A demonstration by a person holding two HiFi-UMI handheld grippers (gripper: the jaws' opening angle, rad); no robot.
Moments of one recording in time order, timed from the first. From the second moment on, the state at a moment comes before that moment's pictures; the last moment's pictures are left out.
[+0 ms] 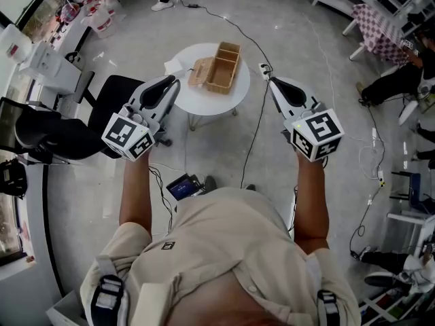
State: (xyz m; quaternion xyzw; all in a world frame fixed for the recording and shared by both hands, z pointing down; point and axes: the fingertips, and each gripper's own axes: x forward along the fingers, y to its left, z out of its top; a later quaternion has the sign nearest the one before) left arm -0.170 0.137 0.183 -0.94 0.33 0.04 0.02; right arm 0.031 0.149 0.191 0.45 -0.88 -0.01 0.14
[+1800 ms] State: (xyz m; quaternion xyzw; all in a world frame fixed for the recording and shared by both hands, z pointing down) left arm 0.005 0.022 0.210 -0.89 0.45 -0.01 -0.01; right arm 0.194 -0.022 0.208 0.32 -0.94 0.00 0.08
